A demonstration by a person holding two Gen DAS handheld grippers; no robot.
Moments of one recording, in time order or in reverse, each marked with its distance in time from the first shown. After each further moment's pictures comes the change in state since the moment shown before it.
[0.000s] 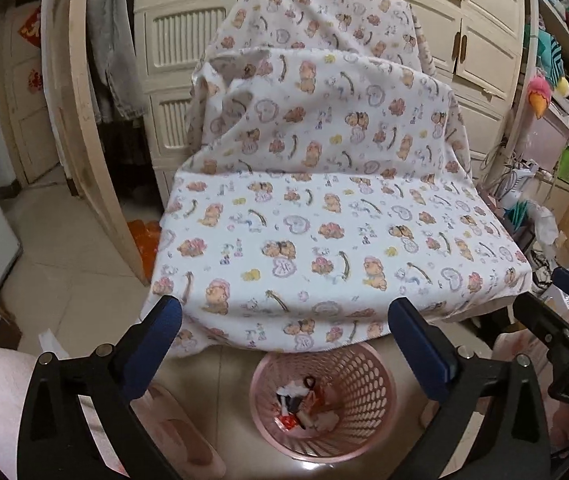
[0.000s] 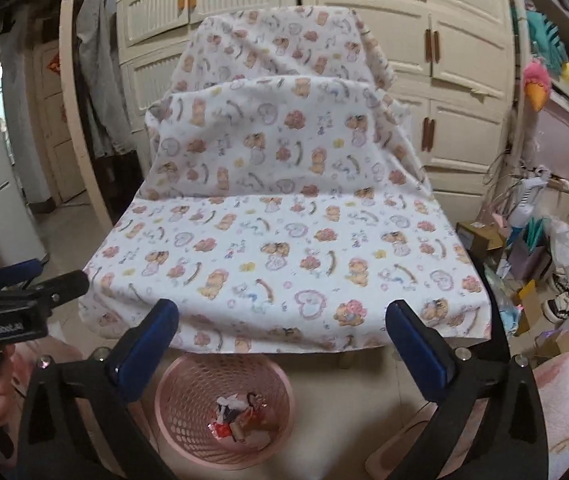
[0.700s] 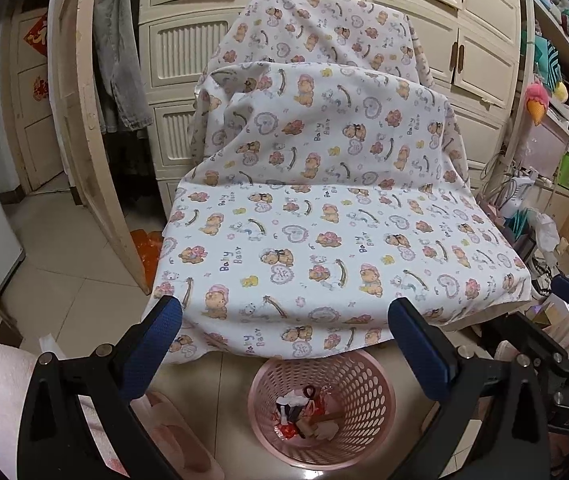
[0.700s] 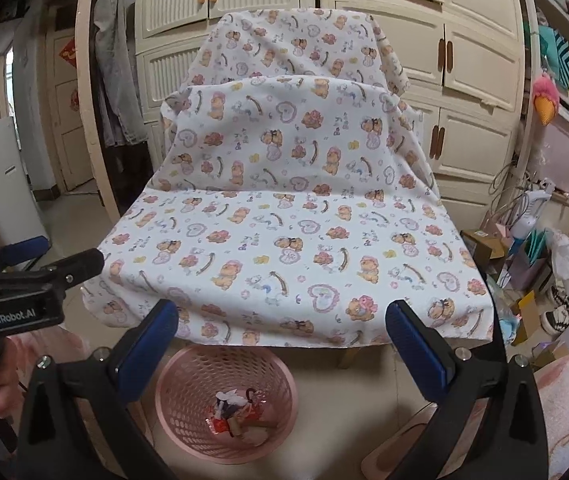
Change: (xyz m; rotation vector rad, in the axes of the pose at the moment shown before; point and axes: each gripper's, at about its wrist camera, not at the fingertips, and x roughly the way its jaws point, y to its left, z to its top) left arm -0.007 -0.004 -0.005 -0.005 -0.040 0.000; right arm -0.009 0.016 -0.008 -0.057 -0.017 -0.016
